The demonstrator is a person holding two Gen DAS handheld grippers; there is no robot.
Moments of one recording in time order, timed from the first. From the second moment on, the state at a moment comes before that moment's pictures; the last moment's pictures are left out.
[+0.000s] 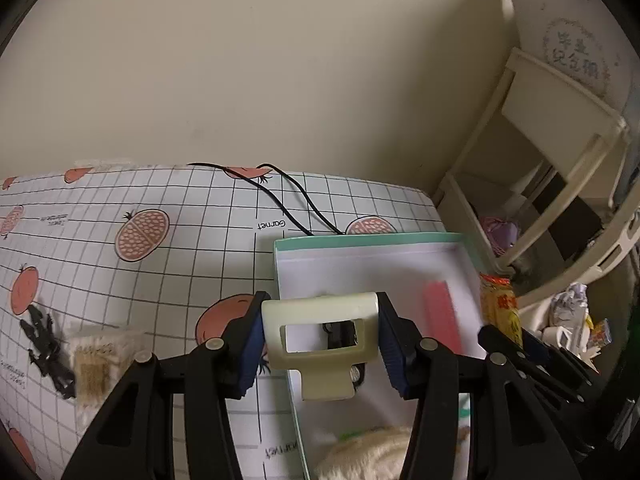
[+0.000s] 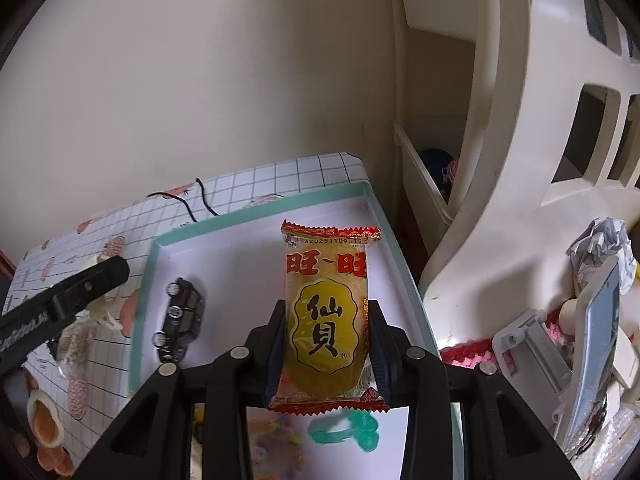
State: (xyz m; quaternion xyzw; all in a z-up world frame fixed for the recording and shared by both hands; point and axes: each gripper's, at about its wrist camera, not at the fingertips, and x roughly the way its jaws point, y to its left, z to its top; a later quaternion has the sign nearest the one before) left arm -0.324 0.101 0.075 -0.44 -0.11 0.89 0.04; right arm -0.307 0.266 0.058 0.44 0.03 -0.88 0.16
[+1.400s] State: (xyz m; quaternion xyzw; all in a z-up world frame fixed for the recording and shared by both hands) left arm -0.350 0.120 0.045 -0.46 -0.09 0.88 0.05; right arm -0.319 0.264 0.042 0.45 0.04 -0.88 0.16
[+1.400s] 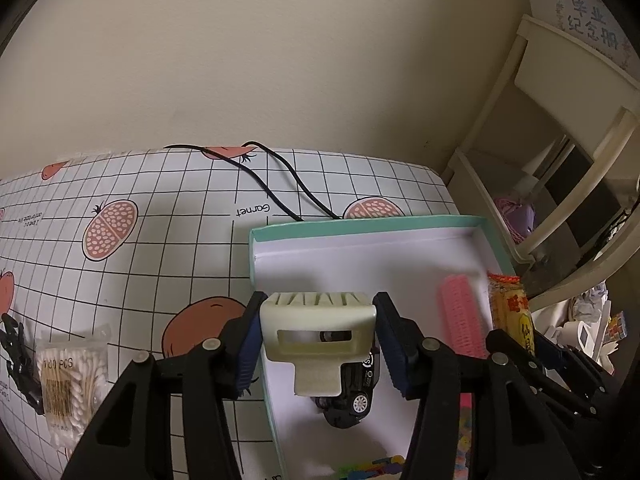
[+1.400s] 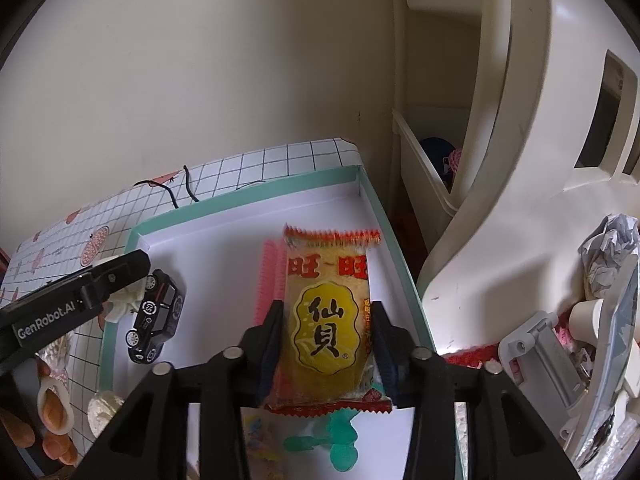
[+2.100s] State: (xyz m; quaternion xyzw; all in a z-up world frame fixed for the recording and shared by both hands) left arm -0.323 0.111 0.073 -0.44 -0.09 0.89 0.03; right arm -0.302 0.253 0.063 0.43 0.05 -0.88 0.18
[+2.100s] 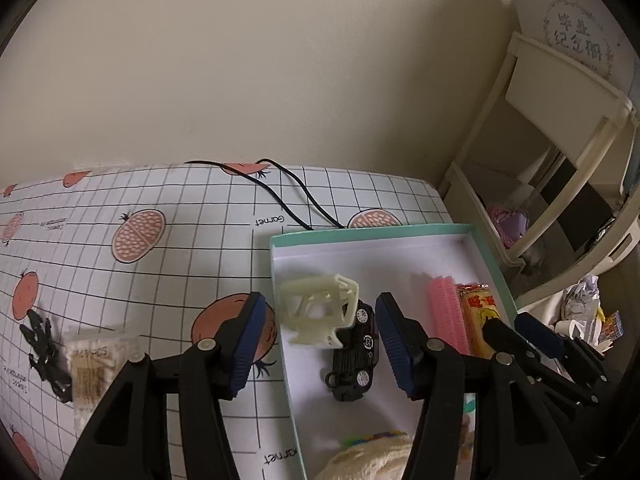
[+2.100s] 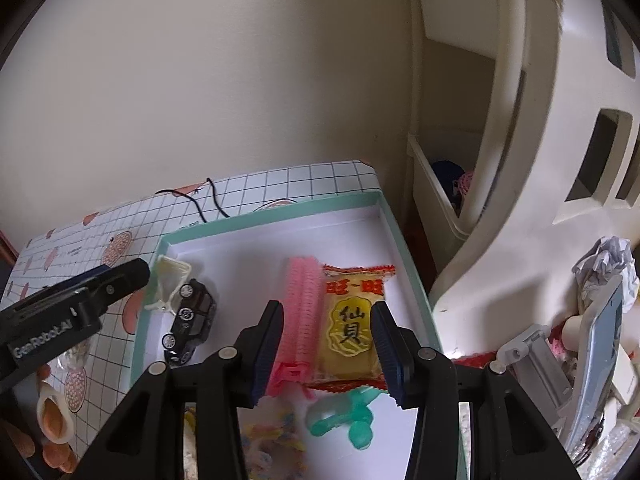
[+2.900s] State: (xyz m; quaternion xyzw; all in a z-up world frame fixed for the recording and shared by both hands) left arm -0.295 0.076 0.066 -0.45 -0.11 0.89 0.01; right arm -0.291 0.242 0.057 0.43 0.06 -0.88 0.19
